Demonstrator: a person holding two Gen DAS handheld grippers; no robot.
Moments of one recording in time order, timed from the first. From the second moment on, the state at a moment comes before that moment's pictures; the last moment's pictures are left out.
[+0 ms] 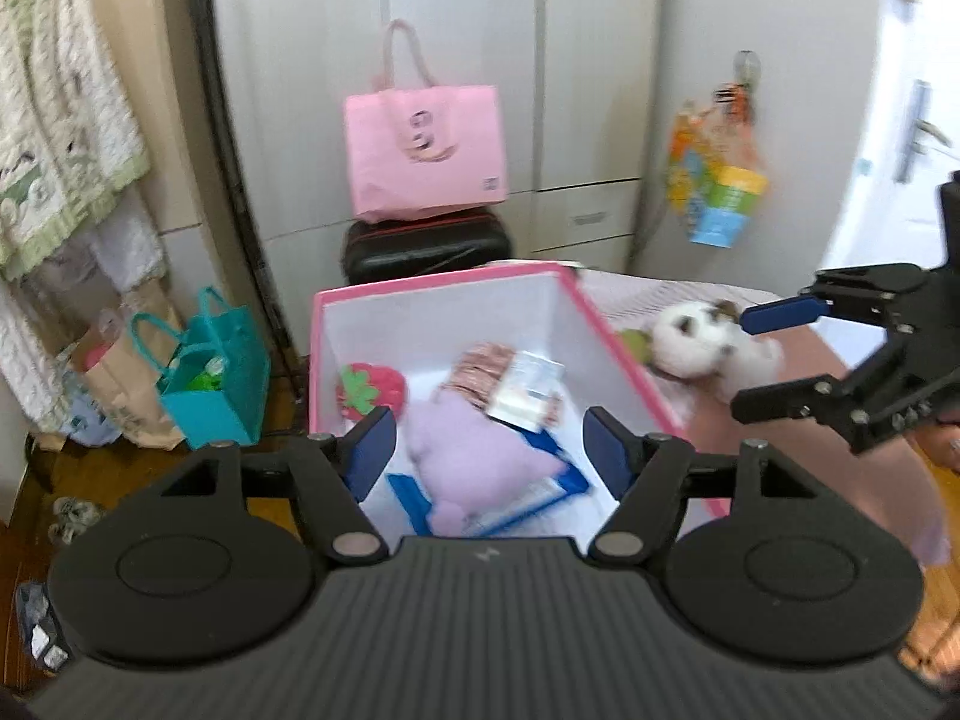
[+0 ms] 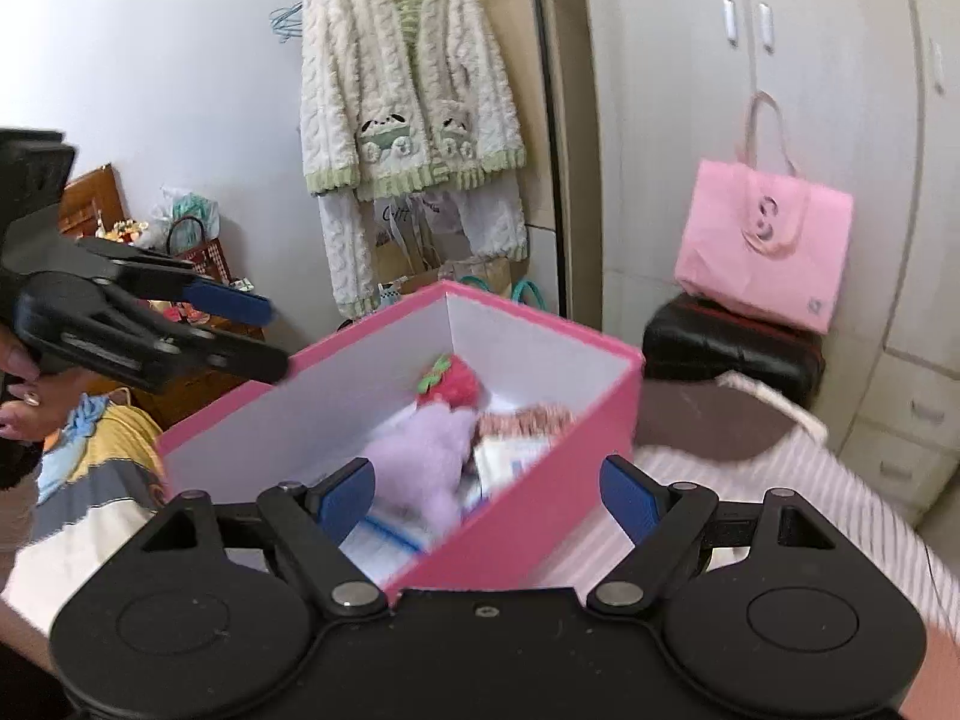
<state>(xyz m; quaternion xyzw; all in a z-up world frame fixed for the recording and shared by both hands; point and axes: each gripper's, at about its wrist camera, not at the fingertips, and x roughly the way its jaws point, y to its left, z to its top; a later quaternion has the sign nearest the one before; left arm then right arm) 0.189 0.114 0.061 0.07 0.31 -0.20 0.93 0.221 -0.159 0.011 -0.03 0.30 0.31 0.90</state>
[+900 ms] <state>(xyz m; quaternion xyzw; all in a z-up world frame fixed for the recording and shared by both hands) 0.114 0.002 0.048 0.07 0.33 -0.32 0.89 0.112 -0.283 -0.009 -0.05 0.32 0.24 0.92</state>
